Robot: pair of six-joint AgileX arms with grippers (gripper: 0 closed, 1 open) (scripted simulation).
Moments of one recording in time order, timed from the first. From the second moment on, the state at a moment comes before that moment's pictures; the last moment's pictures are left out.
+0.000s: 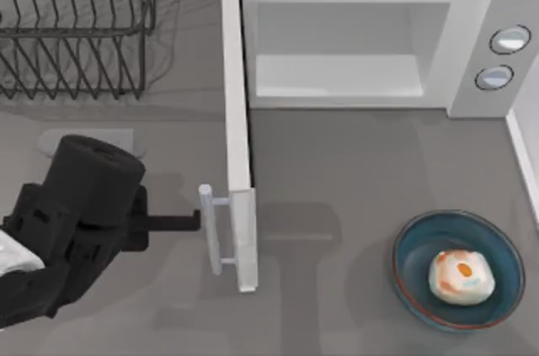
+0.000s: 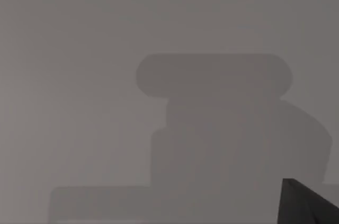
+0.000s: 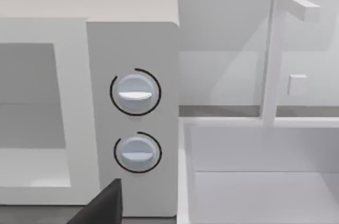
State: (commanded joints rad) left arm -0.62 1.23 0.49 -0.09 -0.39 -0.43; right arm 0.00 0.00 0.00 0.00 0.00 0.00
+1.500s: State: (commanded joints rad) left arm -1.10 1.84 1.11 -0.34 -0.67 -0.88; right arm 0.00 0.00 0.00 0.00 0.00 0.00
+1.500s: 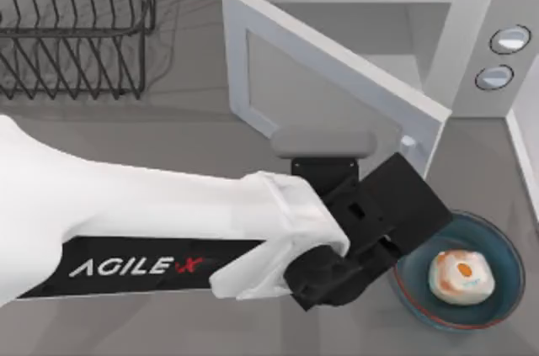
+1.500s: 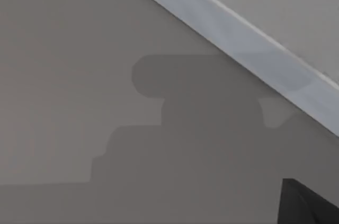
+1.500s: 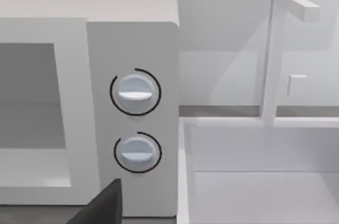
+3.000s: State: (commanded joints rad) left arm -1.11 2.25 1.72 -0.54 -0.67 -0.90; right arm 0.00 0.00 0.00 0.00 0.00 0.00
